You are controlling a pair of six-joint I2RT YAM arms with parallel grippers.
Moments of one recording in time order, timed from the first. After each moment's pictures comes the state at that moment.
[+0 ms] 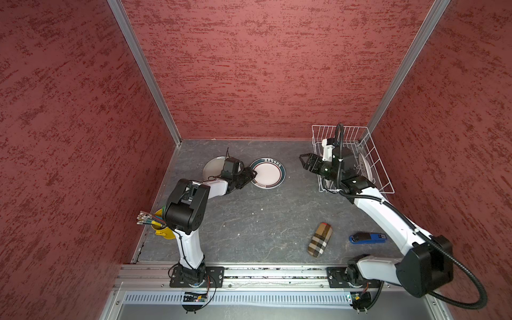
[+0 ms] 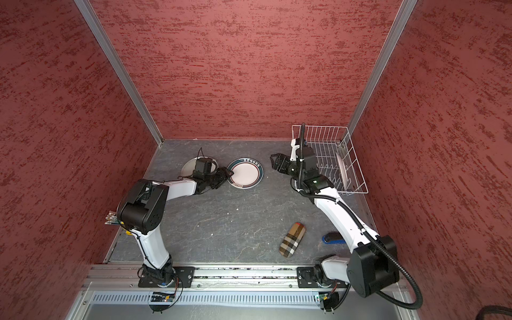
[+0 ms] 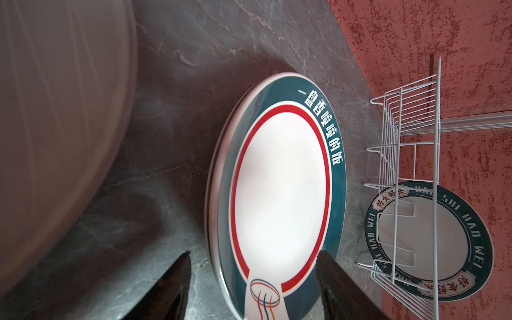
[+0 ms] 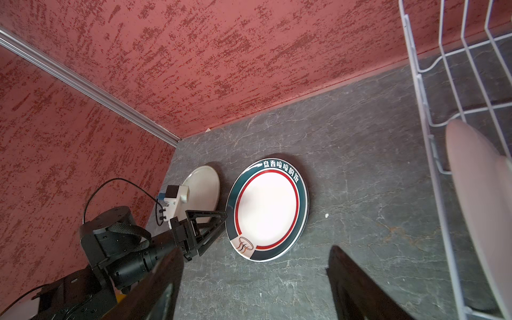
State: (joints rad) left arm -0.30 1.87 1.01 0.15 0.33 -0.87; right arm 0.32 1.30 1.05 -0.15 -0.19 0.61
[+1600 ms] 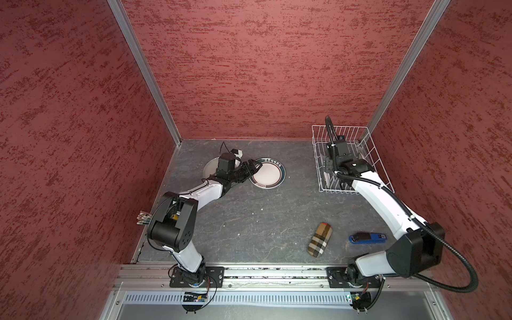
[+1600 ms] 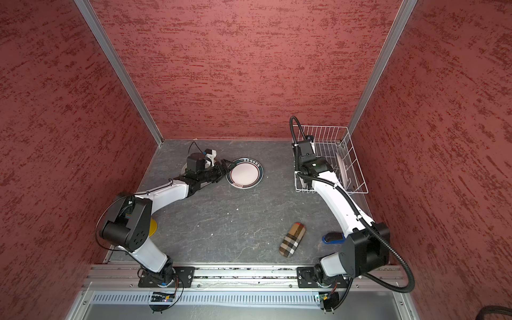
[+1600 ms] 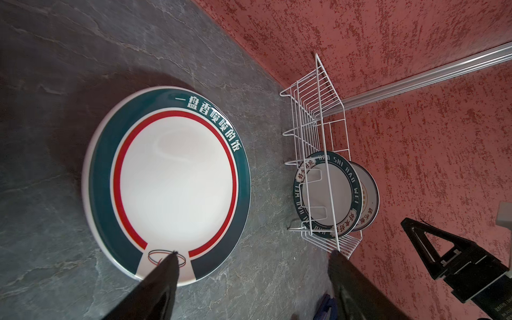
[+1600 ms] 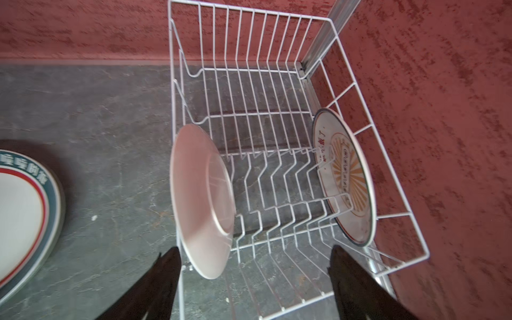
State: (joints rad) left arm -0.31 1.67 0.96 0.22 0.47 -0.87; right arm 0.30 1.45 1.34 -0.74 0.58 0.23
